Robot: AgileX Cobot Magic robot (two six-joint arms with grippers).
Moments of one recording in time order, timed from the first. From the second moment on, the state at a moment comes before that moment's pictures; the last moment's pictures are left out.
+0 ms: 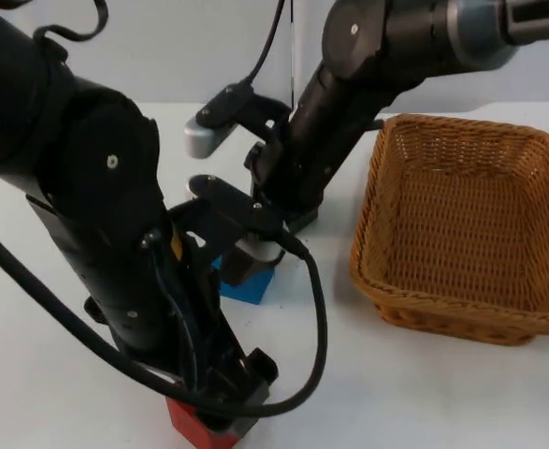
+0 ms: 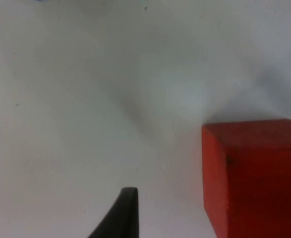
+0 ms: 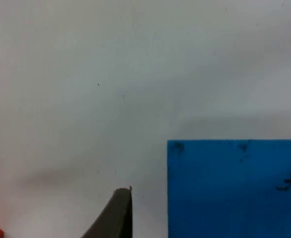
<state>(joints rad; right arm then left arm) 0.65 2.42 -1.91 0.39 0.81 -0.82 -0.67 1.81 -0.83 -0.06 0.48 0.11</state>
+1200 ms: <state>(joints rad) 0.65 2.47 -1.91 0.39 0.77 -0.84 -0.67 1.89 -0.83 -0.08 0.38 0.12</state>
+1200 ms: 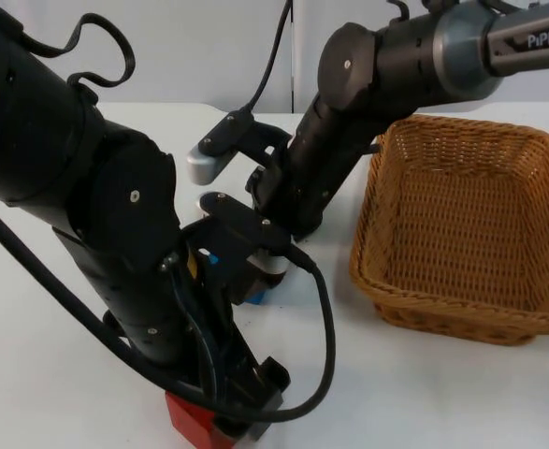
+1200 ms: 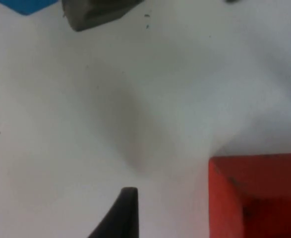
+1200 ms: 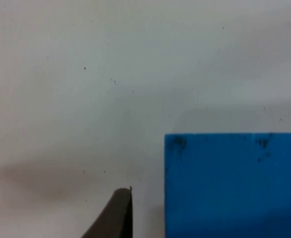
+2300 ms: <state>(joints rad) 0.65 2.28 -1.91 0.39 0.82 -0.84 -0.67 1.88 -0.84 -0.09 0.45 0.13</state>
